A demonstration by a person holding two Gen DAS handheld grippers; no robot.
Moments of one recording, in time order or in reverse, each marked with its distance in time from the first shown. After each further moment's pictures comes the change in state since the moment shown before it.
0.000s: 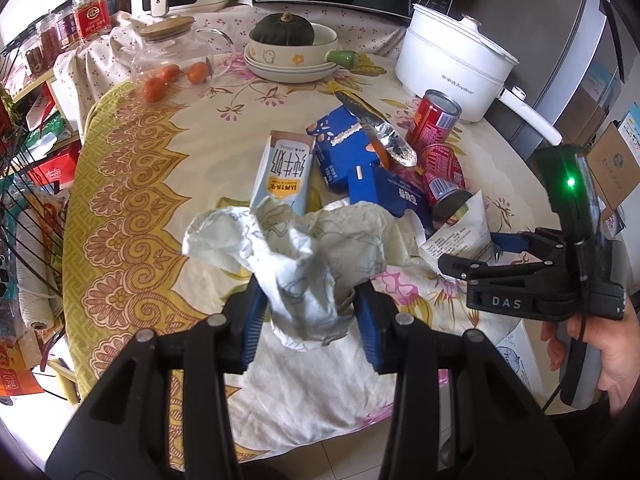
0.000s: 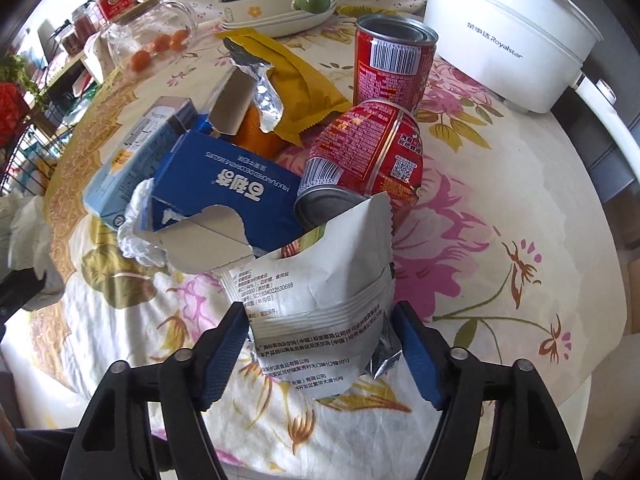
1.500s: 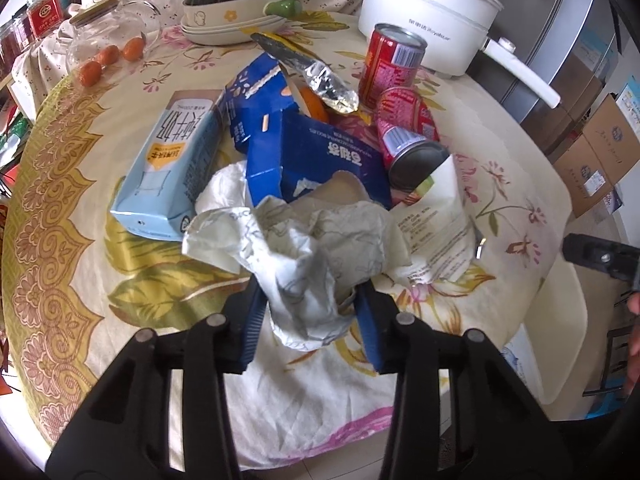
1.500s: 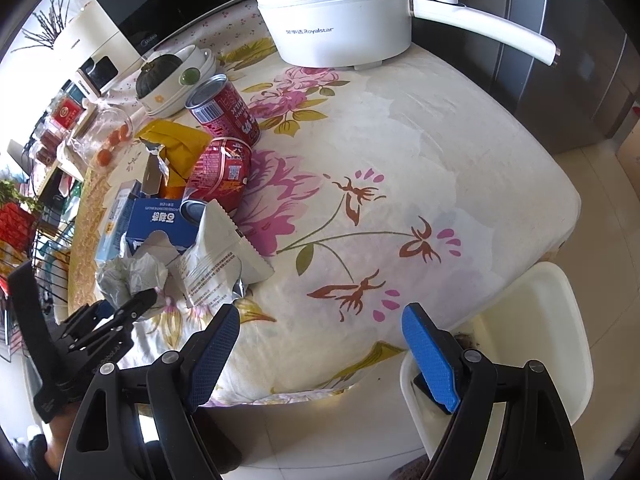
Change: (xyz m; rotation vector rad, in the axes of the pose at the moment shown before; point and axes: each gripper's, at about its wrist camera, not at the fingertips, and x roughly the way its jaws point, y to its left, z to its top) left arm 0.056 -0.061 -0.005 0.042 0.079 -0.038; right arm -0.070 -0.109 -0.064 0.352 -0.036 0.070
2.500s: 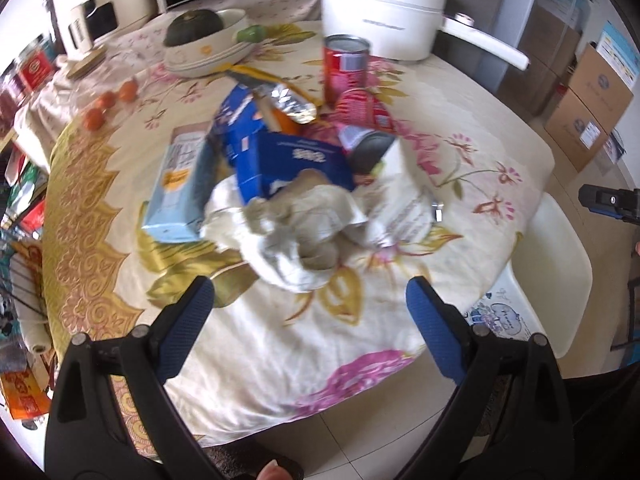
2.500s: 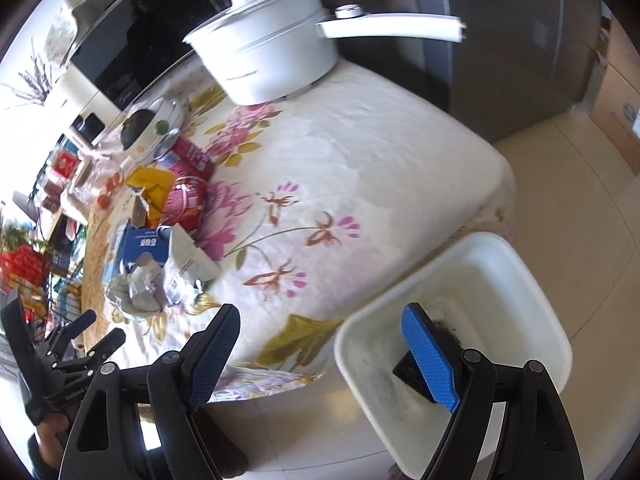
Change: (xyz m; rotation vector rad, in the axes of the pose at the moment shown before) left arm -0.042 -0.022 -0.010 0.146 0.016 0.071; right arm -0.048 -0.070 -0.022 0.114 -0.077 0.034
